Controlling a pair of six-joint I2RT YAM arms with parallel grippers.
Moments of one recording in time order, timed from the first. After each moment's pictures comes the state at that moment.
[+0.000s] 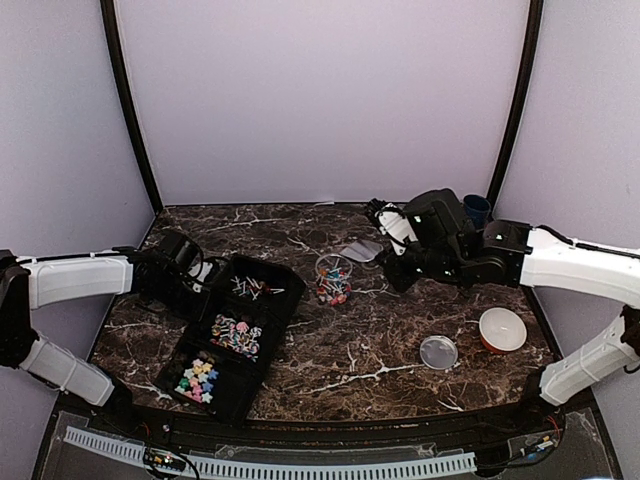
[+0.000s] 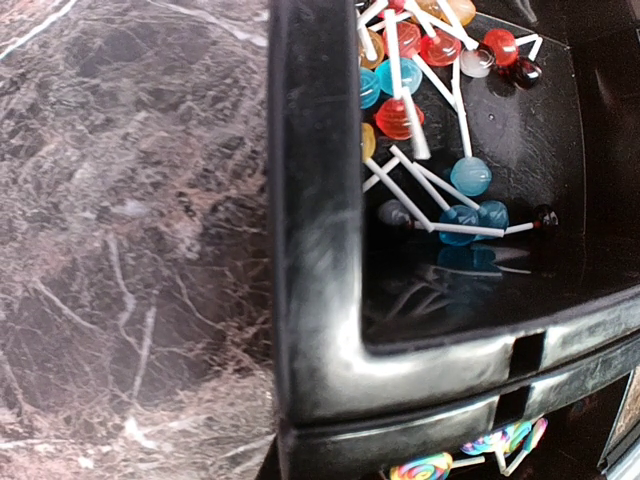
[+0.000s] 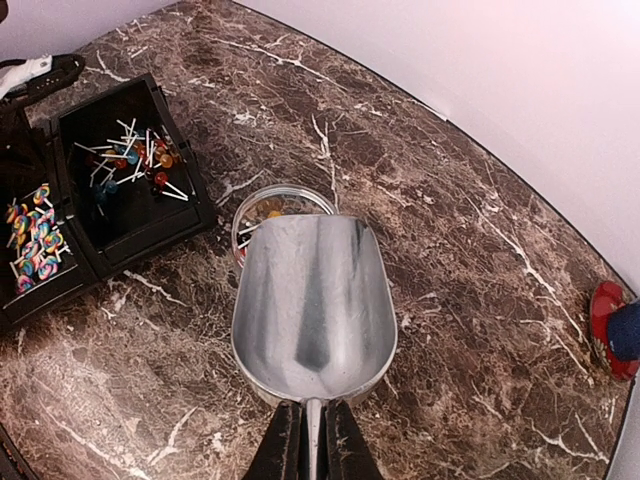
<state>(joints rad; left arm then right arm) -0.45 1.35 0.76 -0.58 0.11 -0.21 0.98 1.33 1.12 -0.47 0.32 0.04</state>
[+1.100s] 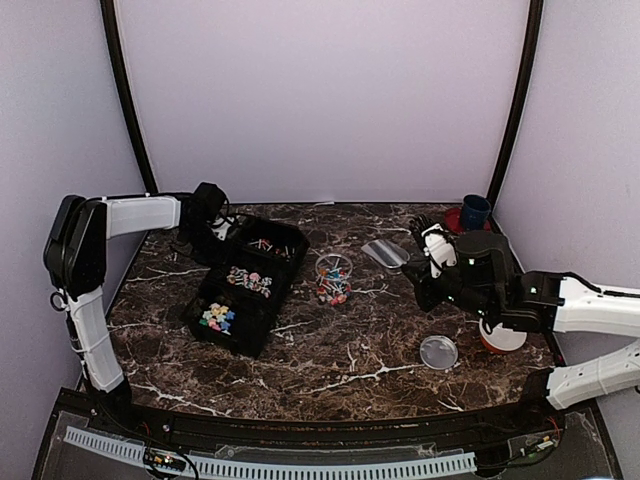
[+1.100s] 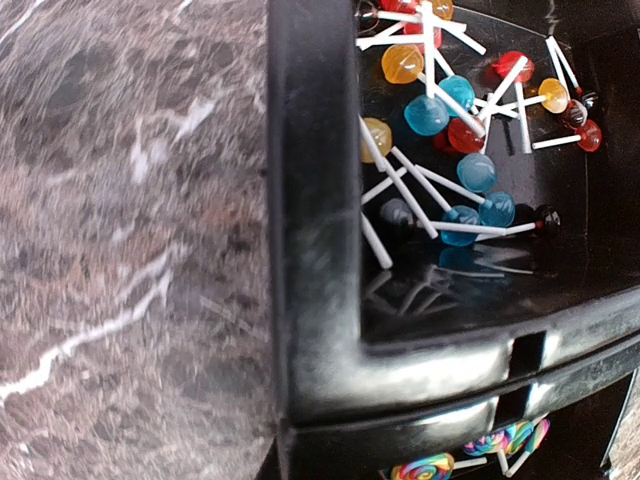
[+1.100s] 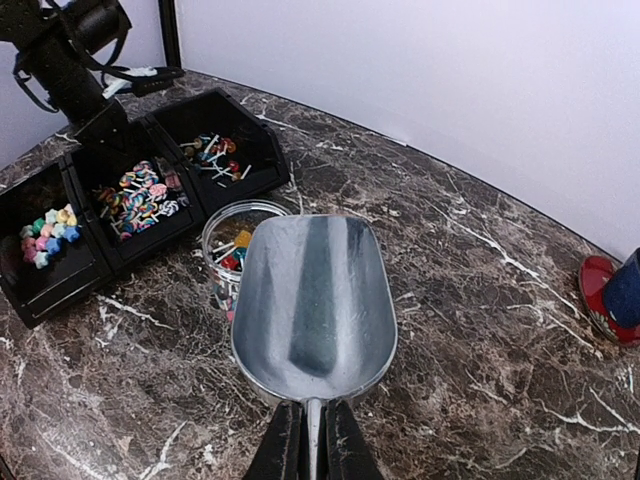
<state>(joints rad) -0.33 1.90 1.39 -0.69 0.06 -0.10 0.98 1.03 0.72 -0.14 0.40 0.10</state>
